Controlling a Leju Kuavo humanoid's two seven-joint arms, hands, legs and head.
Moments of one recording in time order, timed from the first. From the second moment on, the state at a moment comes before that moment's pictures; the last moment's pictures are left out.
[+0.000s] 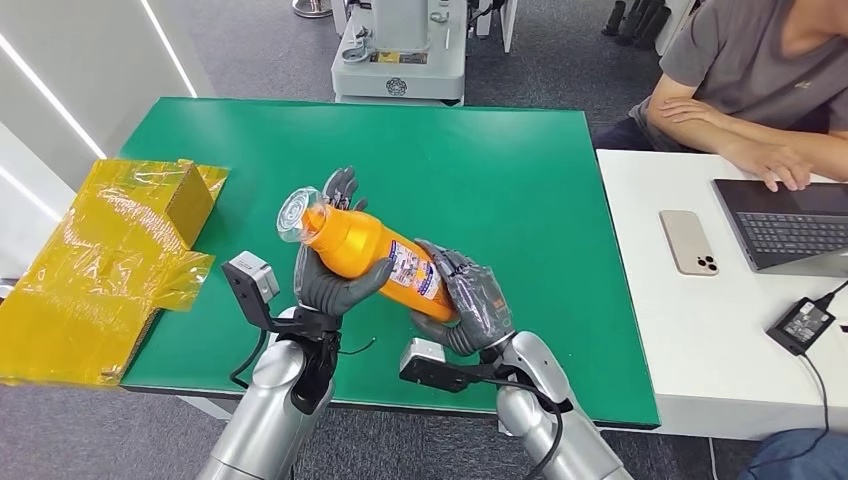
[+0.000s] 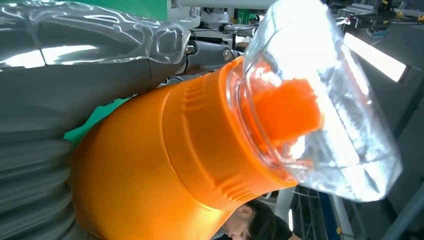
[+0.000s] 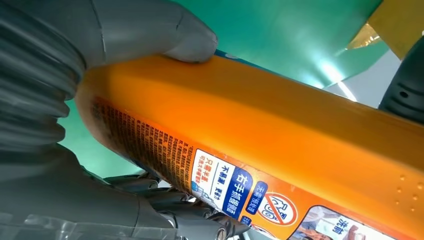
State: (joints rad) left arm -0.34 -0.25 -0.35 -1.16 0.18 -0.11 -0.55; right arm -0.38 0.04 0.56 -1.01 0.83 -0.26 -0.44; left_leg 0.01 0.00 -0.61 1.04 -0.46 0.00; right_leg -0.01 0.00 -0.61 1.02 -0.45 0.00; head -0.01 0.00
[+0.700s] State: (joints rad) left arm -0.33 -0.25 -0.33 -1.16 0.20 -0.13 -0.53; right arm -0.39 0.03 0.57 -0.95 0.87 -0.19 -0.40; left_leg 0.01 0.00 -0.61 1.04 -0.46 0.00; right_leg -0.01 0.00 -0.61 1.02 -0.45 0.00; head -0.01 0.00
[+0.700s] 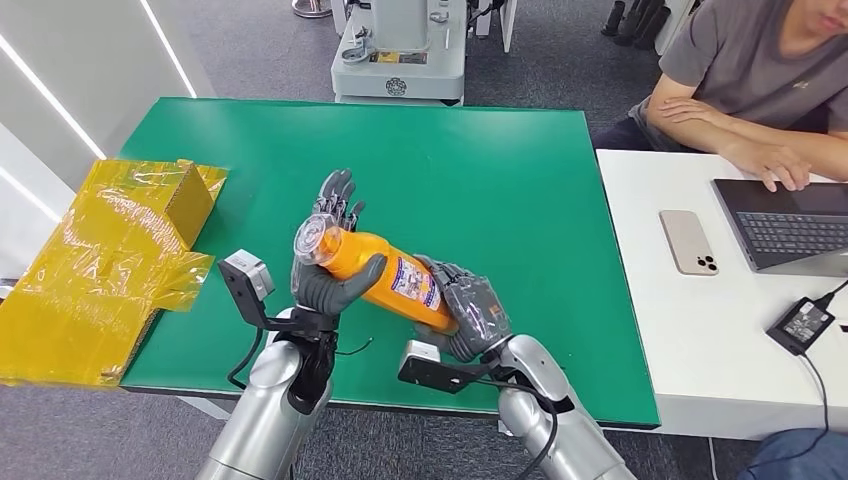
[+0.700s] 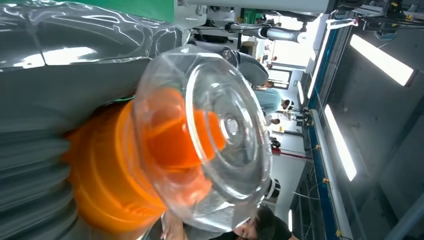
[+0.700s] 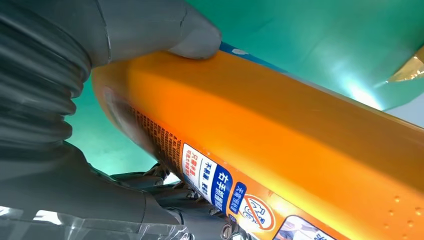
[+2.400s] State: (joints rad) left arm -0.33 -0.25 -0.33 -1.15 0.25 -0.09 -0.57; right arm -0.28 0.06 0.62 -1.33 0.40 -0.44 -0.48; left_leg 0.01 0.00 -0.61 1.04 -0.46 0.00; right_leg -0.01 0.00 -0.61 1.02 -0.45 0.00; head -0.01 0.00
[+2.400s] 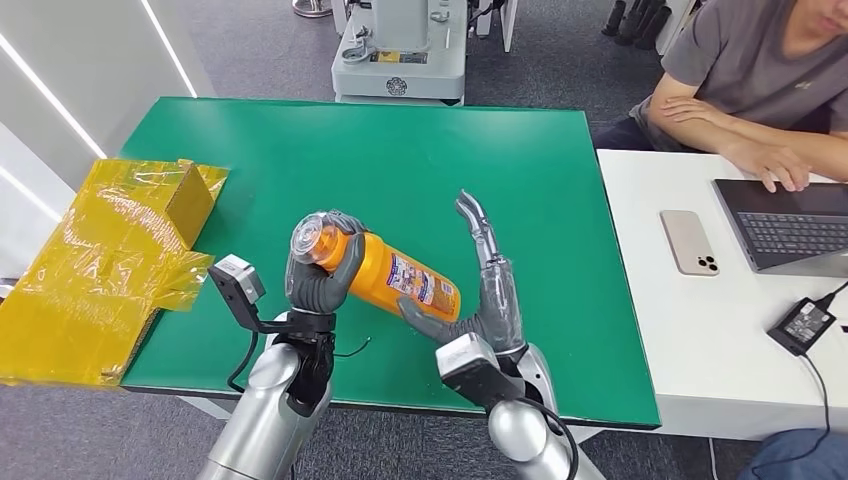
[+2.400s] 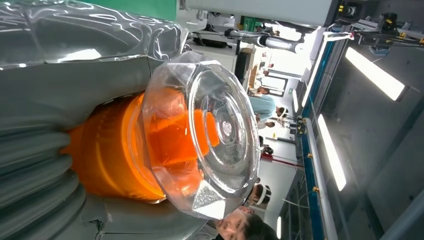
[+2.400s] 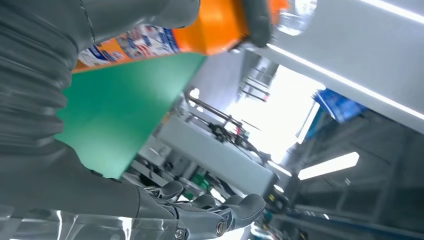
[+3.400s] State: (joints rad) left arm -0.65 0.12 -0.22 -1.23 -0.13 0.01 -0.48; right arm -0.17 0.07 0.65 -1.40 0.30 -0.47 -0.56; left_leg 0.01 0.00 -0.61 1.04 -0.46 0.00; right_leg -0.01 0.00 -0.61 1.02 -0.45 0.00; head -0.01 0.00
